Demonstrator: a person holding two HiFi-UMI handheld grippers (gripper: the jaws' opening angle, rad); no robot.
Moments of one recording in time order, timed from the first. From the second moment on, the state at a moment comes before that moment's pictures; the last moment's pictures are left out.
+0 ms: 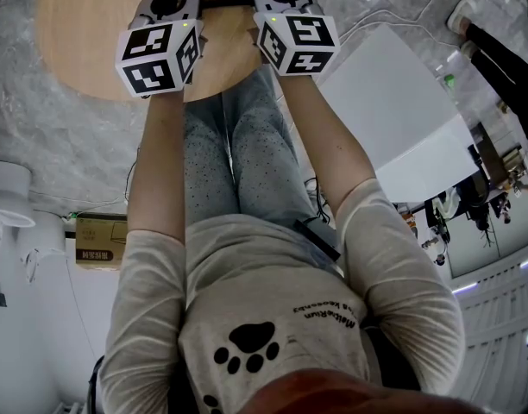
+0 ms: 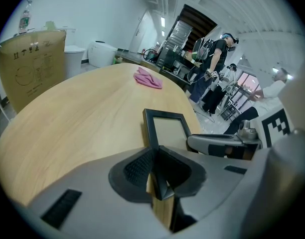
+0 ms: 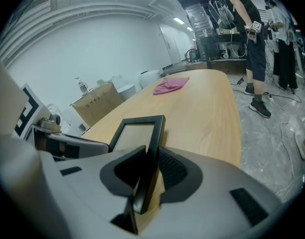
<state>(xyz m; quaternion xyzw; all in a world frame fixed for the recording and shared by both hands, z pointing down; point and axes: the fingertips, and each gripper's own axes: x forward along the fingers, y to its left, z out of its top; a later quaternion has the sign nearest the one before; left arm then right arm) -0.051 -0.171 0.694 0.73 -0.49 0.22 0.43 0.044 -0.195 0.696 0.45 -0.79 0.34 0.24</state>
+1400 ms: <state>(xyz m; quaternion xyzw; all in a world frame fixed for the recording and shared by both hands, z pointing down) -0.042 -0.176 0.694 0.74 -0.49 0.26 0.38 0.045 -0.197 0.708 0.46 -0.77 0.36 0.27</state>
